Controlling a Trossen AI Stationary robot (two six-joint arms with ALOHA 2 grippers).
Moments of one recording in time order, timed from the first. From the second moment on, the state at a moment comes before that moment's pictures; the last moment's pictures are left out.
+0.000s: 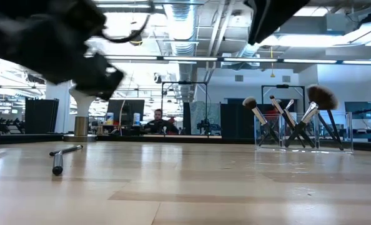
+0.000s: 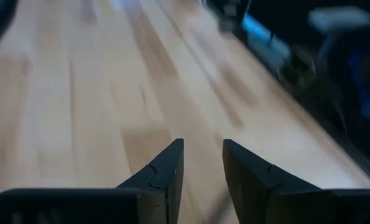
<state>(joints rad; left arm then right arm) -0.42 1.54 0.42 0.68 0.06 -0.10 0.38 1.63 1.44 -1.04 0.39 0.11</state>
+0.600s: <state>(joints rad) -0.51 1.56 0.29 0.61 -0.10 -0.11 0.44 1.64 1.43 -0.69 0.39 0.11</state>
